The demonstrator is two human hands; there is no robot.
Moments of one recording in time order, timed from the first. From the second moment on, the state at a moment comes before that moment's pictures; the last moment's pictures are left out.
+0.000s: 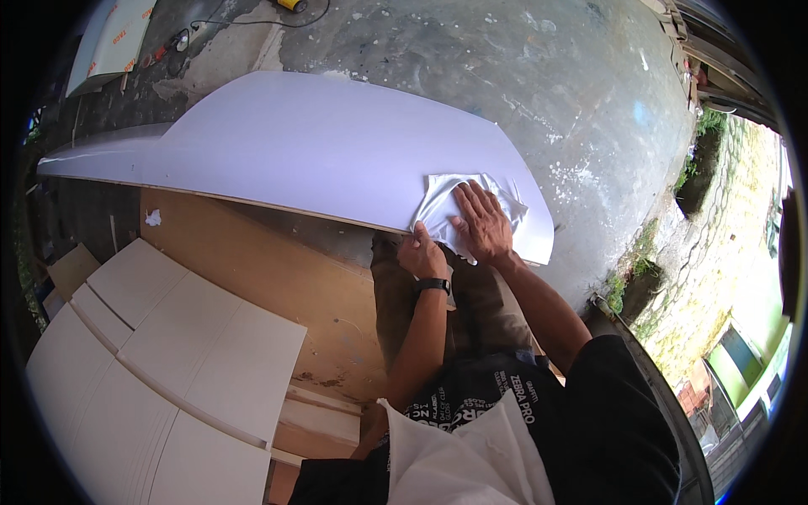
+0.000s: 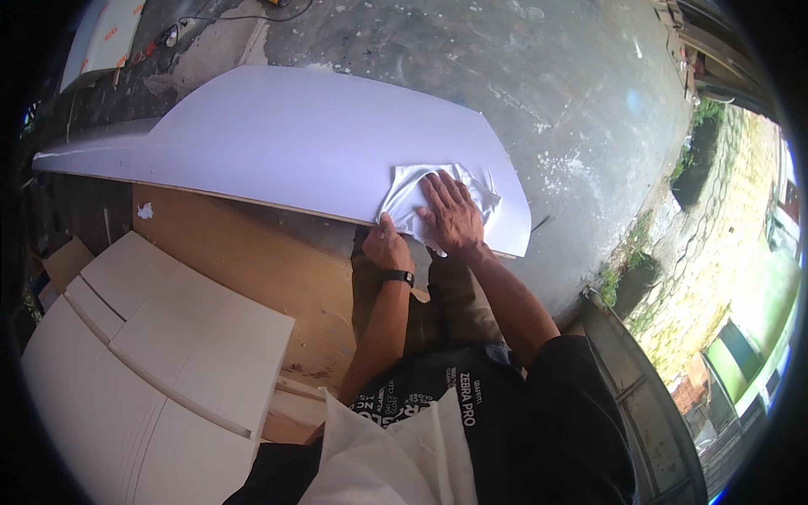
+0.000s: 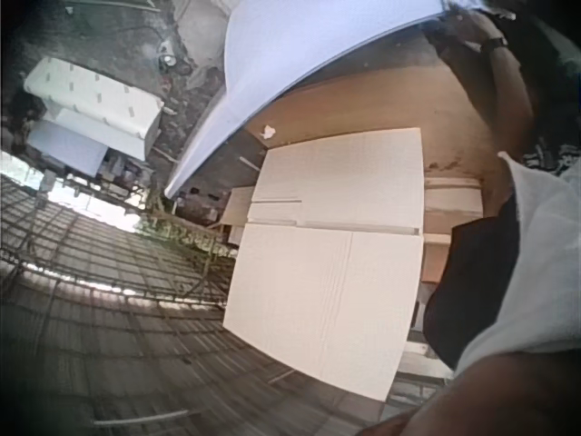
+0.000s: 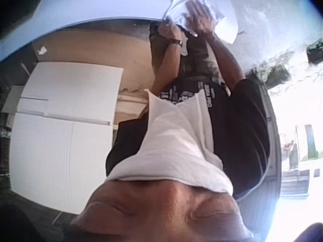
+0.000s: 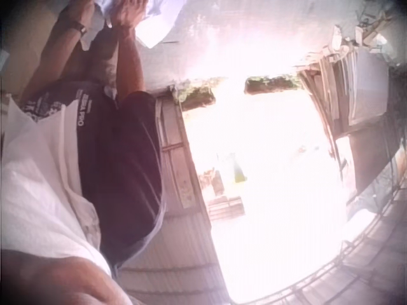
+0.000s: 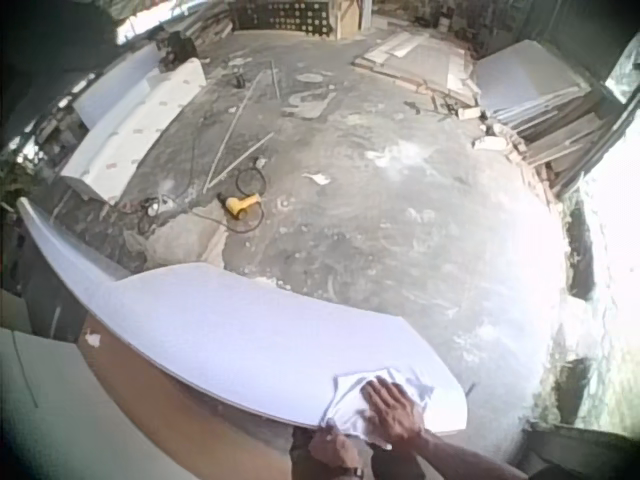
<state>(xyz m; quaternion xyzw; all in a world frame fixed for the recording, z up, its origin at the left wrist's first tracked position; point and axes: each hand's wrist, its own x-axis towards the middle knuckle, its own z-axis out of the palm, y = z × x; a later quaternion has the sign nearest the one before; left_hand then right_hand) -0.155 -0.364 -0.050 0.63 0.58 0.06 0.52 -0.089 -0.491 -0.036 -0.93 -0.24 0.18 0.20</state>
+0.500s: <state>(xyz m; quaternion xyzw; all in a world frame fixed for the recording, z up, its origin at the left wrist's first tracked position) -0.139 -0.365 -0.054 0.35 0.54 0.18 0.74 -0.125 -0.565 -0.046 -0.95 -0.09 0.18 0.22</state>
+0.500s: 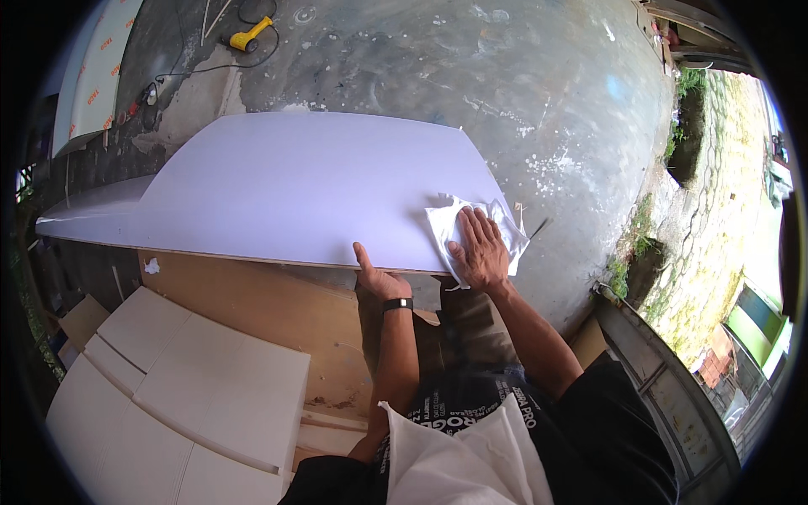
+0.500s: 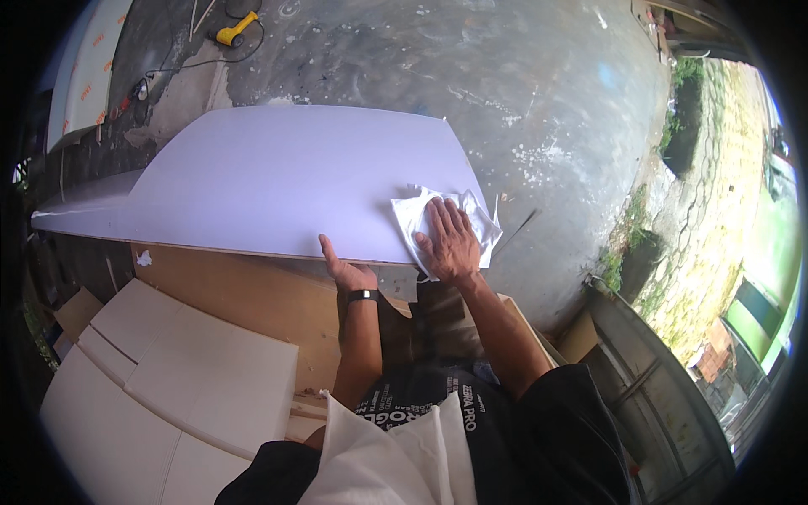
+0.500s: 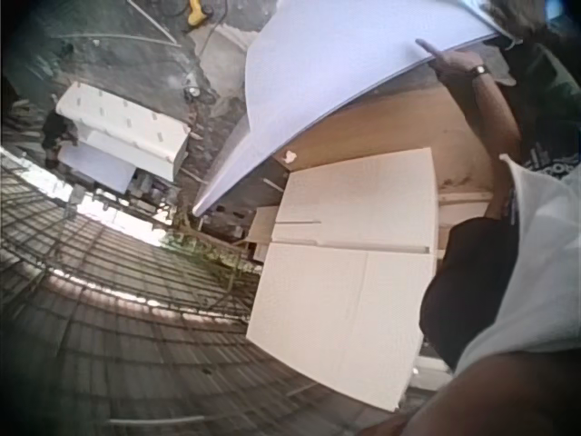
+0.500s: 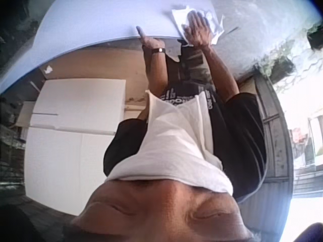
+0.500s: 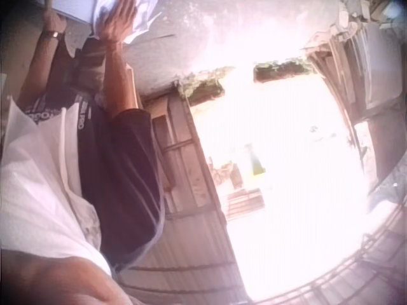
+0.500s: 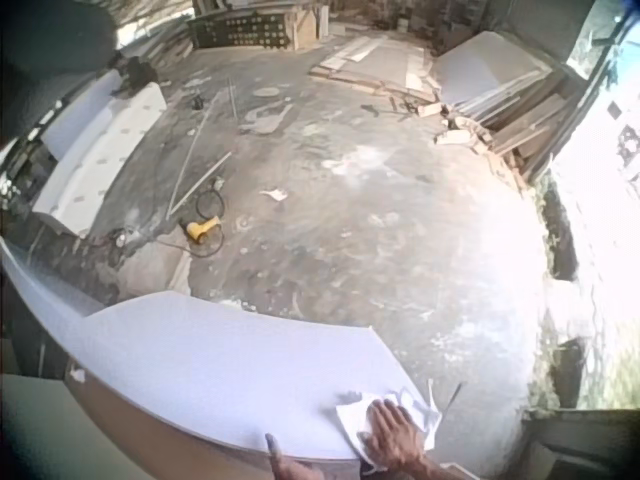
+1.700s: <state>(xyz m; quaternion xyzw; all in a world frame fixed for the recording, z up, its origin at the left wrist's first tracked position) -0.159 -0.213 -0.071 0.63 0.69 0.16 0.33 -0.130 -0.301 -0.050 -0.97 -0.01 0.17 0.16</state>
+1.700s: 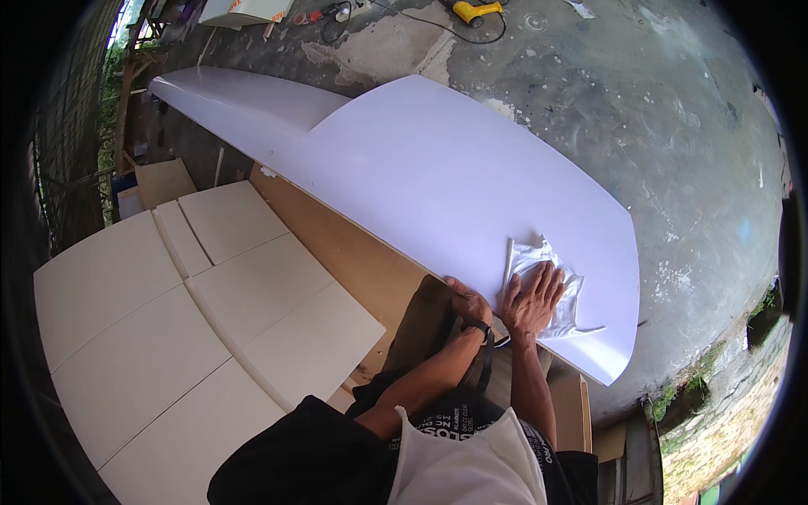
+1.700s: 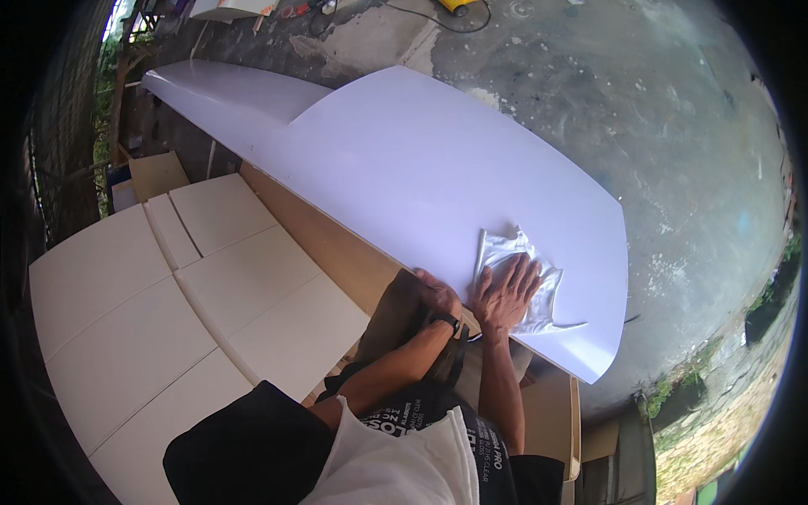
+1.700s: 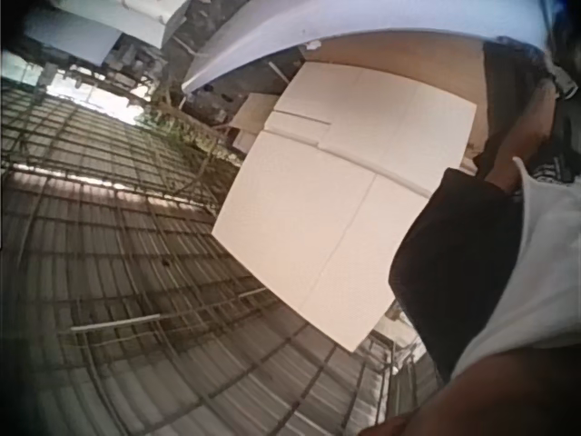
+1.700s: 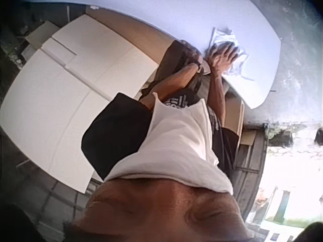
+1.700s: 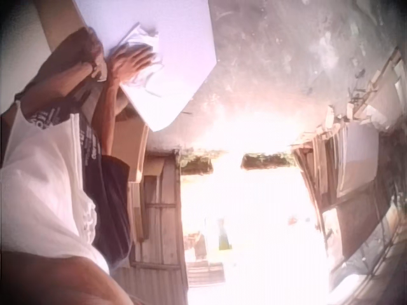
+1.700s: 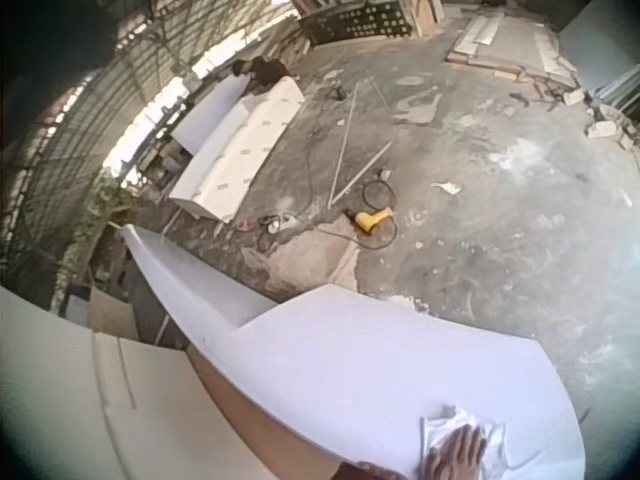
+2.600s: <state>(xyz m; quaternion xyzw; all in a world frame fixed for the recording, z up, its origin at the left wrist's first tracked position) -0.132 -0.023 -0.010 0.98 -0.08 -0.11 0.17 -0.128 -0.230 -0.027 -0.96 0.04 0.15 0.23</state>
